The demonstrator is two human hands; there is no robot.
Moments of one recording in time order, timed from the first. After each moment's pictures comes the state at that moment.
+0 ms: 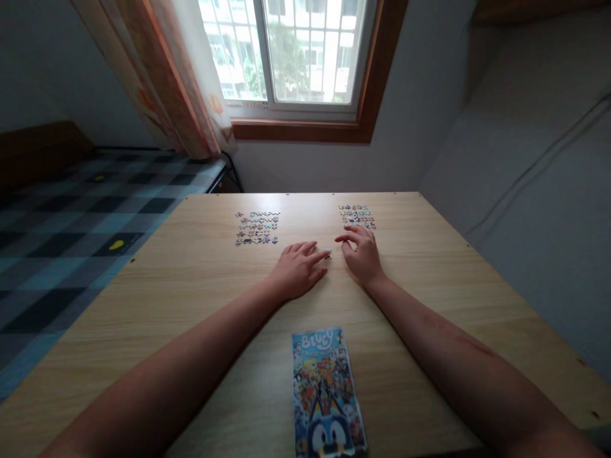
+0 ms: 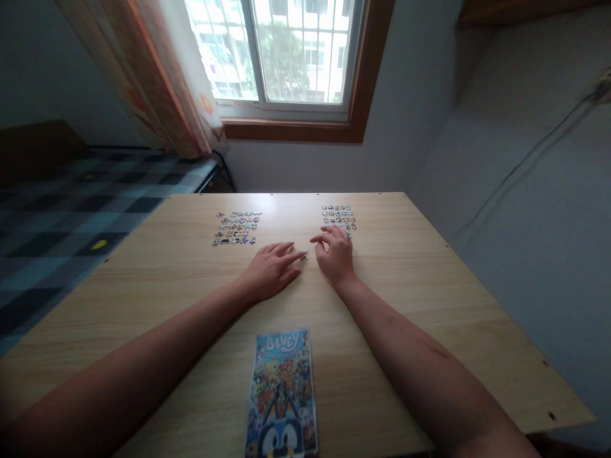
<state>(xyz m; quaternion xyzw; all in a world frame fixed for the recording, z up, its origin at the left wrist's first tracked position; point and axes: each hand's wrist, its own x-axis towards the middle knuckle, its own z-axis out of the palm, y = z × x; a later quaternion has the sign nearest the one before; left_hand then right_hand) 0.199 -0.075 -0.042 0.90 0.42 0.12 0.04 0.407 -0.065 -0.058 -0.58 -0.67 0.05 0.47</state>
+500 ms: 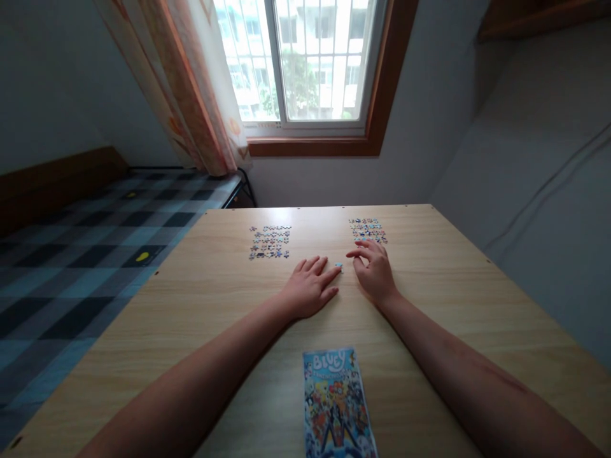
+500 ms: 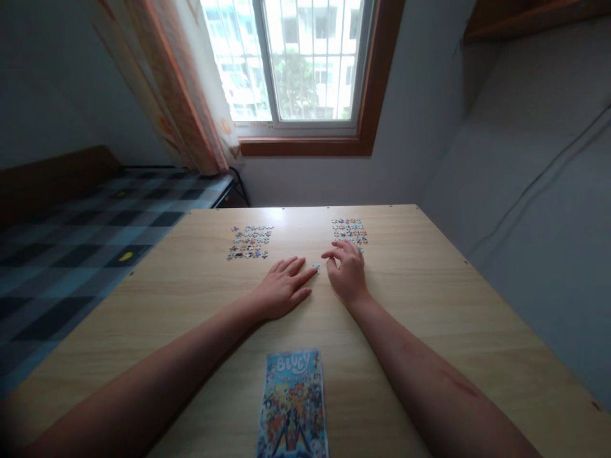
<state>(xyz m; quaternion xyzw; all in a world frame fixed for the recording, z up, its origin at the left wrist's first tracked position) 0.195 -0.081 -0.040 0.90 0.42 0.08 0.06 0.405 -0.068 -0.061 -0.55 -0.67 0.05 0.49</state>
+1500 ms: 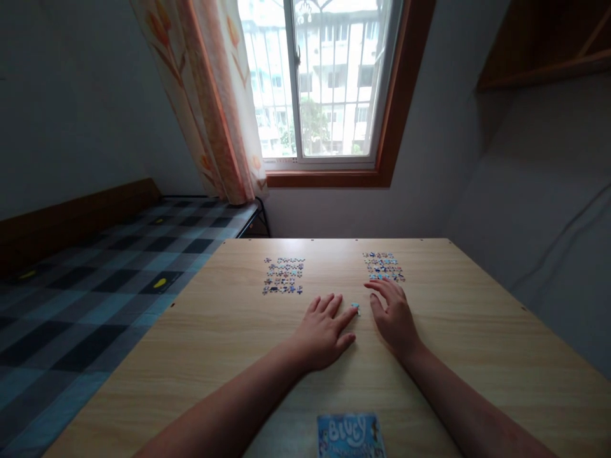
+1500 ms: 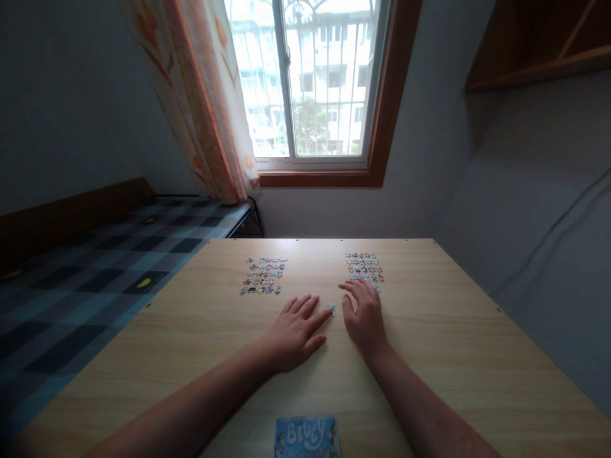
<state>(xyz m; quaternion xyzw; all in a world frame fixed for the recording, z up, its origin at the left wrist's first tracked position) 0.188 -0.087 -0.042 0.90 0.43 0.05 0.07 0.397 -0.072 -0.062 -0.54 -0.67 0.05 0.51</state>
